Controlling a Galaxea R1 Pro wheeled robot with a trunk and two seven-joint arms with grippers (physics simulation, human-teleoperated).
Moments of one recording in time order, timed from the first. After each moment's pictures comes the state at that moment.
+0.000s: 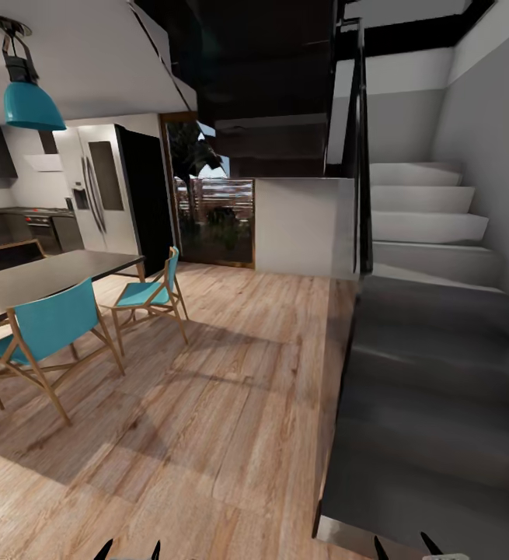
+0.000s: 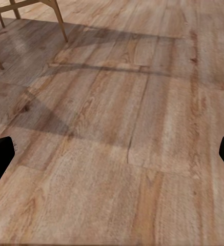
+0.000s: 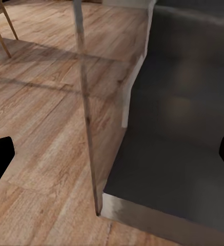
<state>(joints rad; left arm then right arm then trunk) 0.18 0.02 0.00 -1.08 -0.01 -0.33 0.00 0.18 -0.04 -0.24 -1.07 0.01 -0.41 0.28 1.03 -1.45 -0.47</state>
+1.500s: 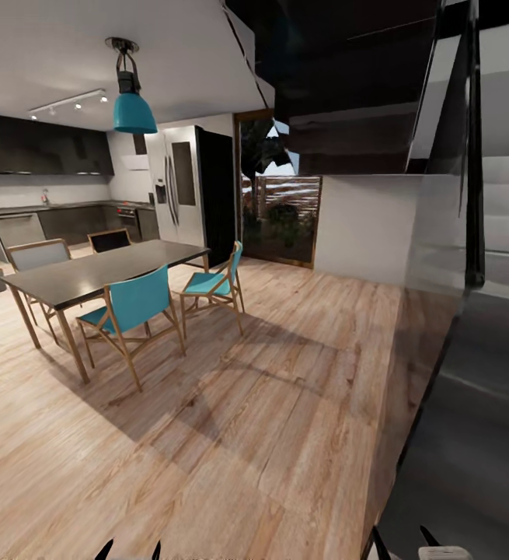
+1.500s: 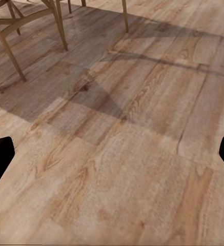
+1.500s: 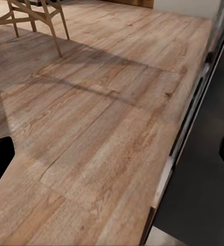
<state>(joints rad) 0.18 0.02 0.00 -1.08 -0.01 -0.33 0.00 0.16 -0.03 -0.22 -1.07 0.01 -0.41 0.21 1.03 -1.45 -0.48</state>
